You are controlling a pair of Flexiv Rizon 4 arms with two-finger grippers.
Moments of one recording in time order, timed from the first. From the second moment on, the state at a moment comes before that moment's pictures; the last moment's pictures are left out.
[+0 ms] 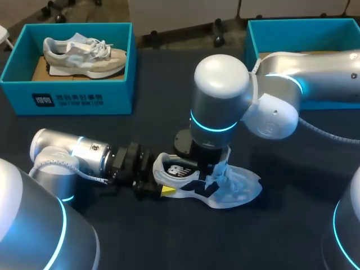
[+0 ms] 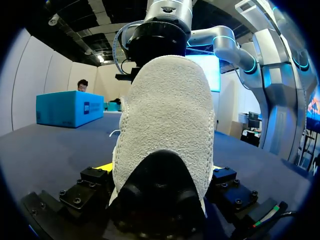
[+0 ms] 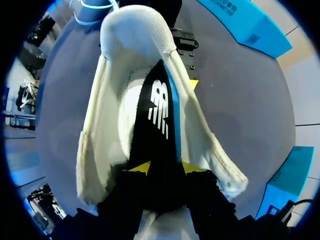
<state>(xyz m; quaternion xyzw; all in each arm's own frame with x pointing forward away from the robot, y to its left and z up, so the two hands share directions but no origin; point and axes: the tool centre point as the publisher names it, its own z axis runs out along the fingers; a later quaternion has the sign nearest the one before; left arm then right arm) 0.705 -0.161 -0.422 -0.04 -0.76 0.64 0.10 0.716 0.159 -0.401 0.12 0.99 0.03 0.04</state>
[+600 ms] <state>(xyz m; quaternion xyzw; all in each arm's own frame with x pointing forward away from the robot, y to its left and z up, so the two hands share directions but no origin) 0.705 -0.161 -0.423 -0.04 -0.76 0.64 0.10 0.700 0.164 -0.411 0.14 0.99 0.04 -0.09</state>
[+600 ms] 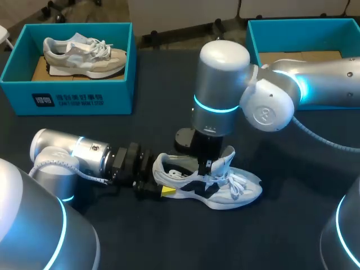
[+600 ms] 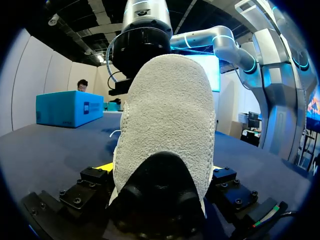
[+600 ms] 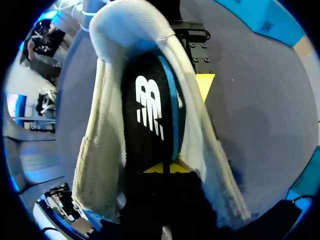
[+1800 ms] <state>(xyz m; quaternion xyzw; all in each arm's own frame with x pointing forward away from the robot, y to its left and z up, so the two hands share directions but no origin) 0.704 -0.161 -0.422 -0.04 -0.76 0.64 0.10 0.684 0.153 -0.357 0.15 0.98 0.16 0.03</state>
